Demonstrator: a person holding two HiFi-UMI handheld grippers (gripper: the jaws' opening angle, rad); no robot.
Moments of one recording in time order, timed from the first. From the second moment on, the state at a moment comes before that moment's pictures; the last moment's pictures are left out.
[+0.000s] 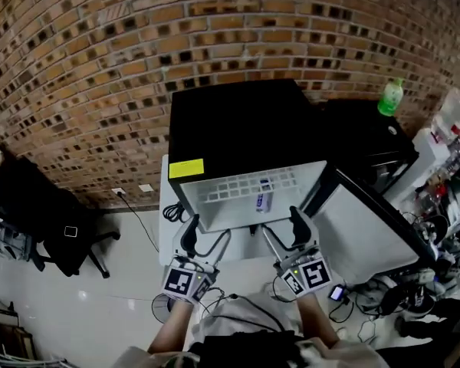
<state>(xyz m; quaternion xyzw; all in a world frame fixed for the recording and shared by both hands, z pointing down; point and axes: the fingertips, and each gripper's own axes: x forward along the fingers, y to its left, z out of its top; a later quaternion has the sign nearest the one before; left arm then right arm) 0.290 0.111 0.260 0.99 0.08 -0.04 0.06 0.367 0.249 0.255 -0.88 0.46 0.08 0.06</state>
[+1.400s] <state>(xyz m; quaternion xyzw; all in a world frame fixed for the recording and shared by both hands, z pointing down) 0.249 0.105 0.271 1.00 -0.05 -0.03 0.05 0.540 0.100 0.376 -0.77 0.54 -0.11 -0.31</state>
